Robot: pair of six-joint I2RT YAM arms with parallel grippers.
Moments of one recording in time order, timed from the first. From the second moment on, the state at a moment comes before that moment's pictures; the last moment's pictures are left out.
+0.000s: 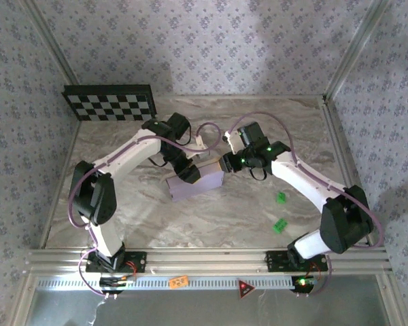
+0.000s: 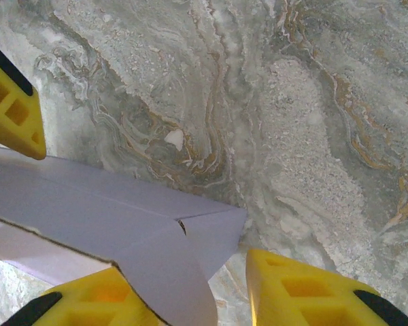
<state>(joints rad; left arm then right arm) -0.60 1.77 1.51 -1.11 0.48 0.44 0.54 1.46 1.11 -0.56 -0.28 0.07</state>
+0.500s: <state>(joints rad) -0.61 1.77 1.51 -1.11 0.49 0.48 0.54 1.32 1.12 -0.71 -0.19 0.12</state>
